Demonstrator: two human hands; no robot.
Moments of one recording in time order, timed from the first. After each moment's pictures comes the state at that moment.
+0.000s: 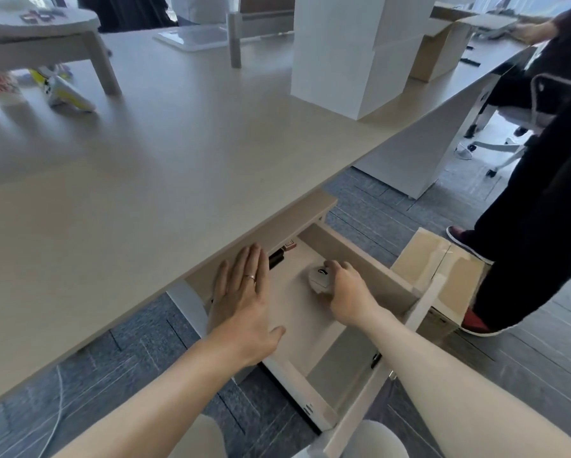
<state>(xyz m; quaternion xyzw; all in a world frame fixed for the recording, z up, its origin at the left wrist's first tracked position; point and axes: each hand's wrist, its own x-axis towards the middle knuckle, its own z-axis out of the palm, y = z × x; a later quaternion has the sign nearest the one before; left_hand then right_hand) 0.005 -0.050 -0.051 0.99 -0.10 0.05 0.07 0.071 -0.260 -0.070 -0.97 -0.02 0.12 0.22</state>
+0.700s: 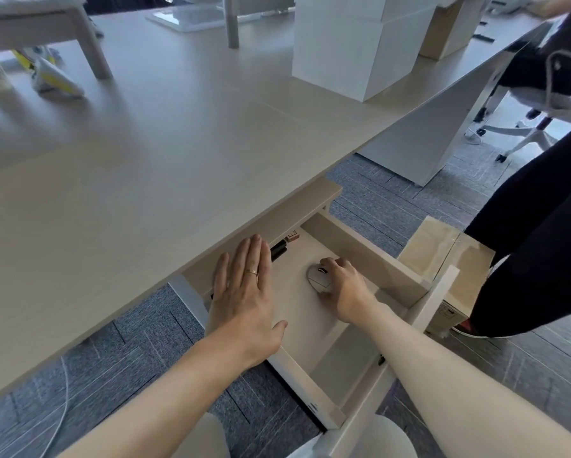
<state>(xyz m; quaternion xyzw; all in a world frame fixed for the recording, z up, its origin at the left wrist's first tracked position) 0.006 -0.052 -0.057 0.99 -0.09 0.06 0.05 0.077 -0.256 -0.098 -0.97 -0.03 0.13 0.21</state>
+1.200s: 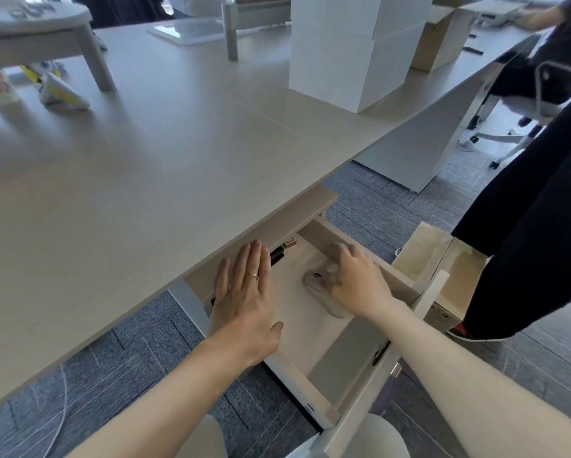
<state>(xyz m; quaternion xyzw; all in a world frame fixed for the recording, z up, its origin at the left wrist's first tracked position) 0.005 -0.054 -0.049 1.00 -0.08 0.04 0.04 0.071 -0.267 -0.047 -0.98 -0.04 0.05 0.17</state>
